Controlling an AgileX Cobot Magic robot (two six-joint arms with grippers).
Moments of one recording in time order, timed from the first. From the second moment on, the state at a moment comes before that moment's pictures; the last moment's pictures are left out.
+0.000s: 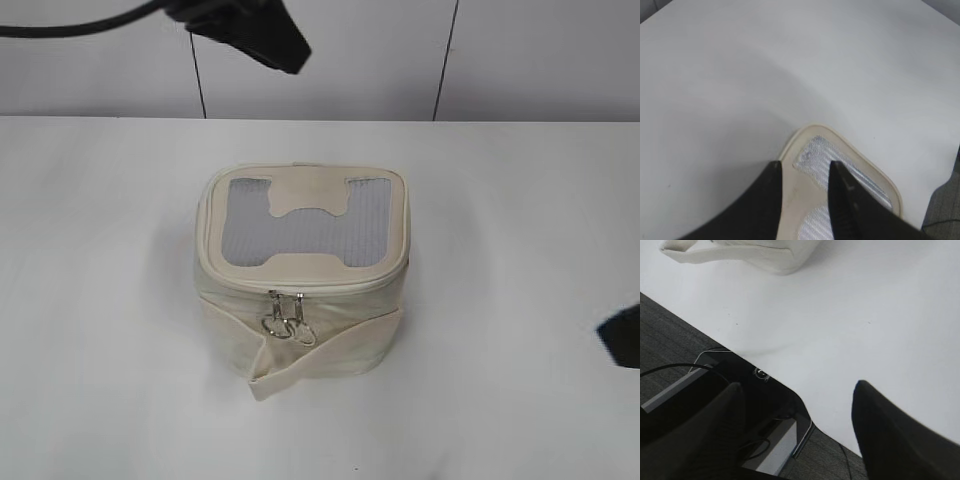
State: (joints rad) left arm -0.49 1.82 -1.70 -0.63 1.05 0.65; right arm 0.53 1.02 -0.82 0.21 0.97 -0.09
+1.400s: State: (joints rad) left arm -0.42 0.02 -0.54 0.01 1.06 -0.01; right arm 0.53 -0.01 -0.50 -0.02 1.05 0.04
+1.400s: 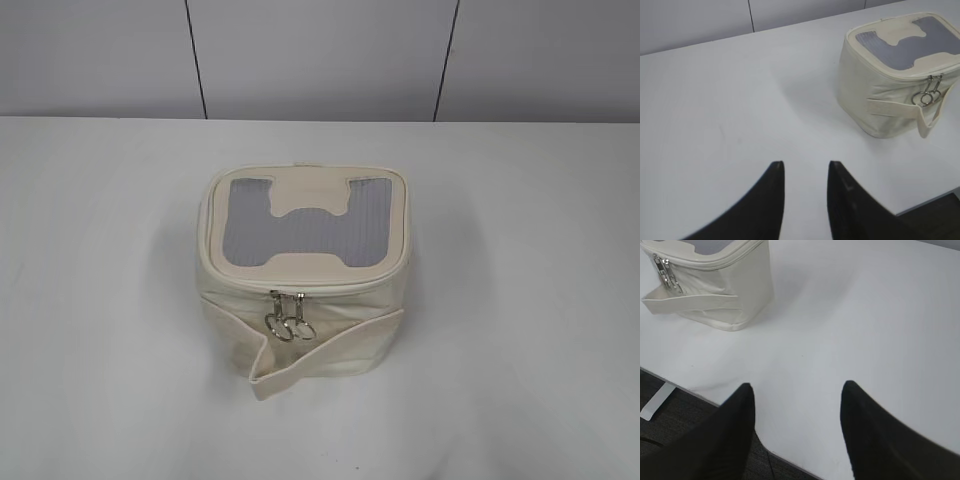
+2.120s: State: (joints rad) left arm -0.04 -0.01 -0.53 0.01 1.05 -0.01; right arm 0.16 -0.01 -0.50 -0.02 1.05 0.04
